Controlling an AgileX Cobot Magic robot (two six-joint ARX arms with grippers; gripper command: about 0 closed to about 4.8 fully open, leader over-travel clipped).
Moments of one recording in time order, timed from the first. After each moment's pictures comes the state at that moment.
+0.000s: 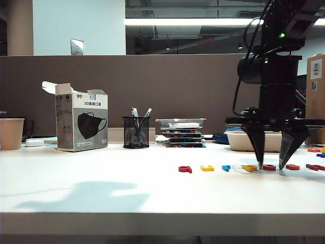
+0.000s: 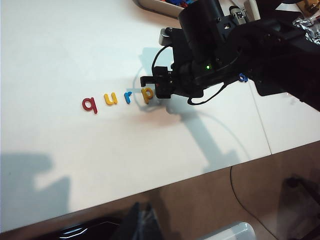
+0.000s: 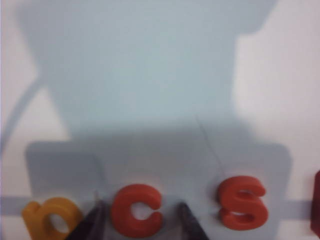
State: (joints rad) left arm -1.08 1.39 1.78 -1.12 -0.29 -0.81; right arm 0.26 1.98 1.45 -0.83 0.03 0.34
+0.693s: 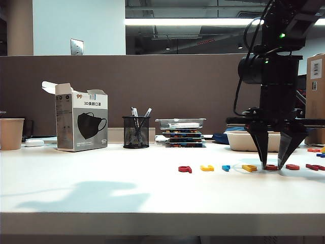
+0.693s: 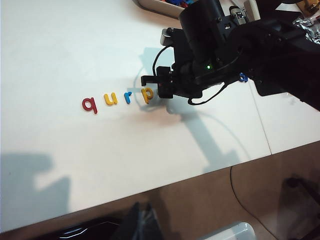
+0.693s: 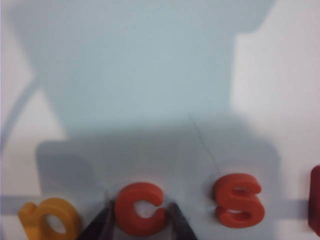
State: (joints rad) left arm -1.08 1.39 1.78 -1.12 -0.29 -0.81; right arm 0.26 1.98 1.45 -0.84 0.03 0.36
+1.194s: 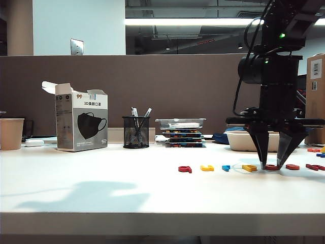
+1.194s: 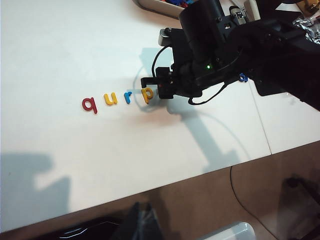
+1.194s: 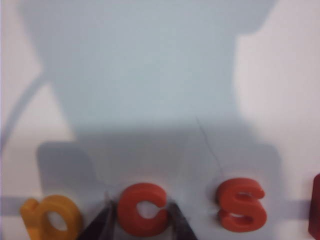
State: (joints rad) left arm -1.08 1.39 1.78 -1.12 -0.29 -0.81; right arm 0.26 1.98 1.45 -0.83 0.03 0.31
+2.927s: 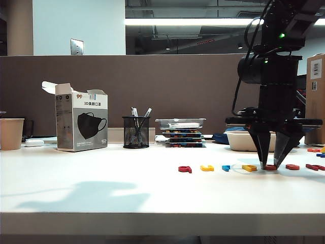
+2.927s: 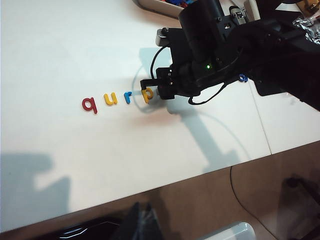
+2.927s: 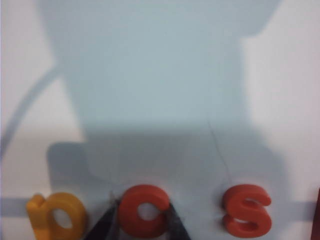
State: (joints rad) left arm -1.08 1.39 1.78 -1.12 -0.29 -0.81; right arm 0.26 1.98 1.45 -0.83 0.02 0.26
